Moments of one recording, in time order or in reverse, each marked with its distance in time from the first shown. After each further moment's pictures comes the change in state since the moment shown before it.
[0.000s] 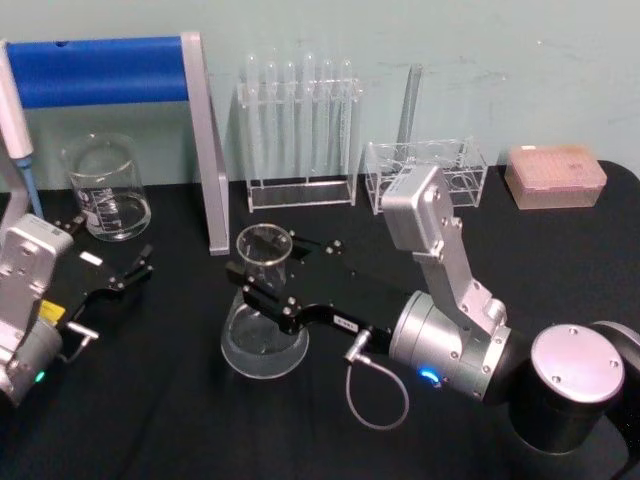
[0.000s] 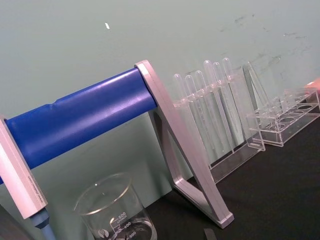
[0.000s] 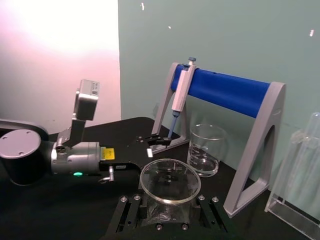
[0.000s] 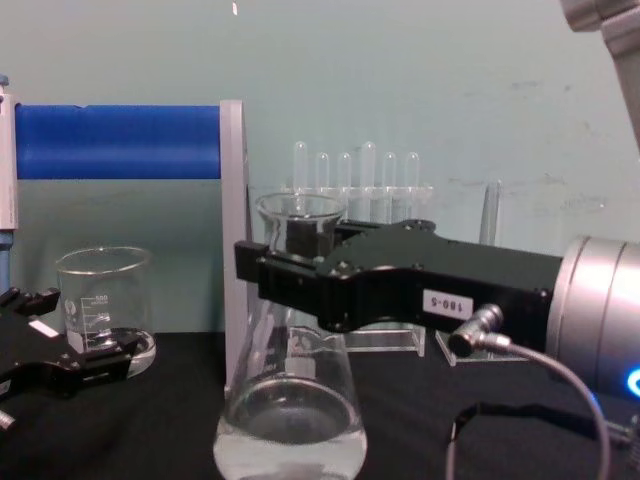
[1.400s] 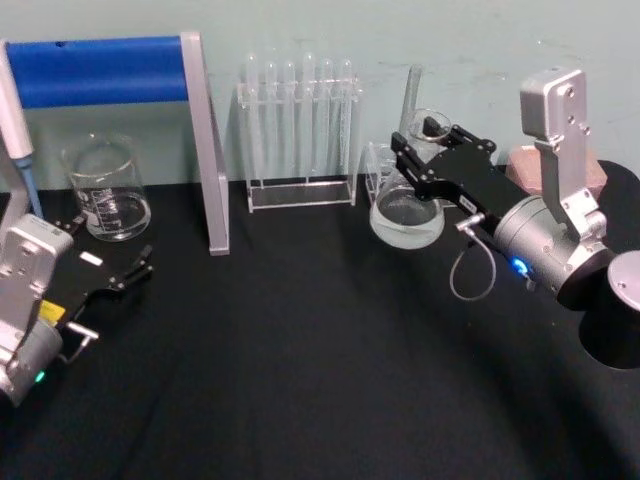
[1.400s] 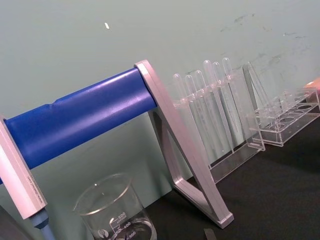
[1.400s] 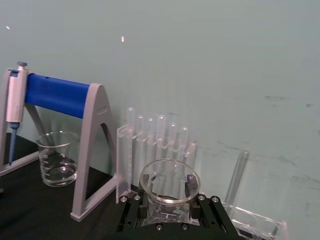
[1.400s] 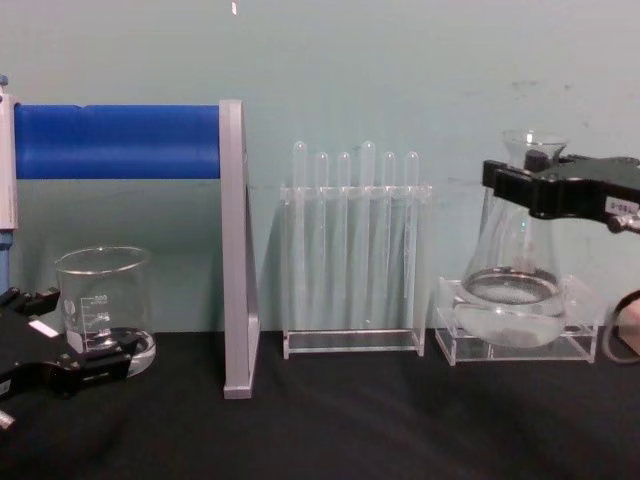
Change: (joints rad) left arm 0.000 0.000 0.000 0.000 0.000 0.000 0.000; right arm 0.092 -0.040 0.237 0.188 -0.036 -0.032 -0.189
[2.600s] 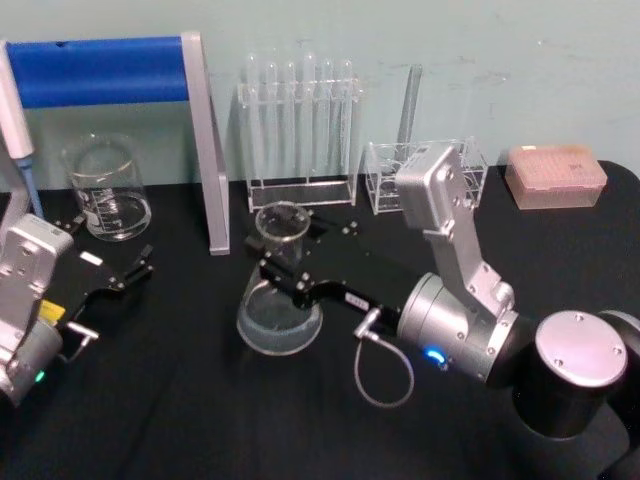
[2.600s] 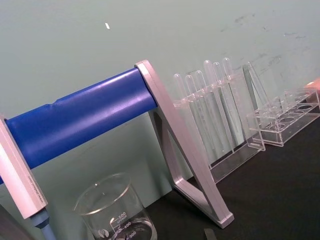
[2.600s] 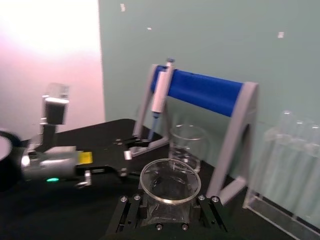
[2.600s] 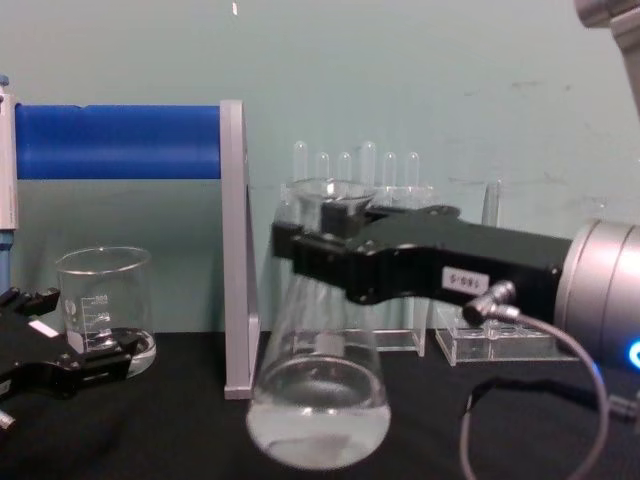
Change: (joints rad) left arm 0.000 0.000 0.000 0.000 0.000 0.000 0.000; right arm -0.081 0.012 -0.194 -0.158 0.021 0.037 0.169
